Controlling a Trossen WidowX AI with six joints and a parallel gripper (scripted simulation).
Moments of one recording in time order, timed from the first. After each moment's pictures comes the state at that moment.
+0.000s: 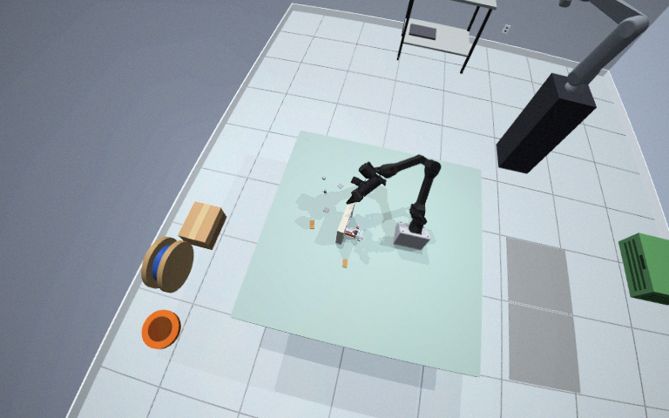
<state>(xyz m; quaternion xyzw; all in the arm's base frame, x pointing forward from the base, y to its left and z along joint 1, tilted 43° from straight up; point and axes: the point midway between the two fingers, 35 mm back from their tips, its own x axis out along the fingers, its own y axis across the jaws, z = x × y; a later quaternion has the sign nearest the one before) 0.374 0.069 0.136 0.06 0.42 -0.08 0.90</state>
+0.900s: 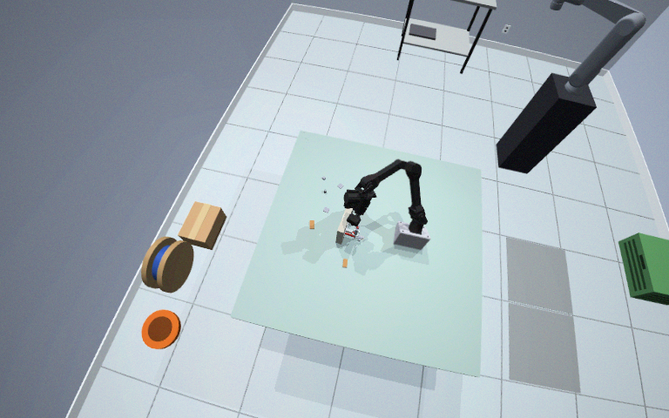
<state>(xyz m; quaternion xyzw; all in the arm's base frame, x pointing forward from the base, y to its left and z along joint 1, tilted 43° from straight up) 0.340 0.091 0.047 -0.08 0.61 -0.23 0.76</state>
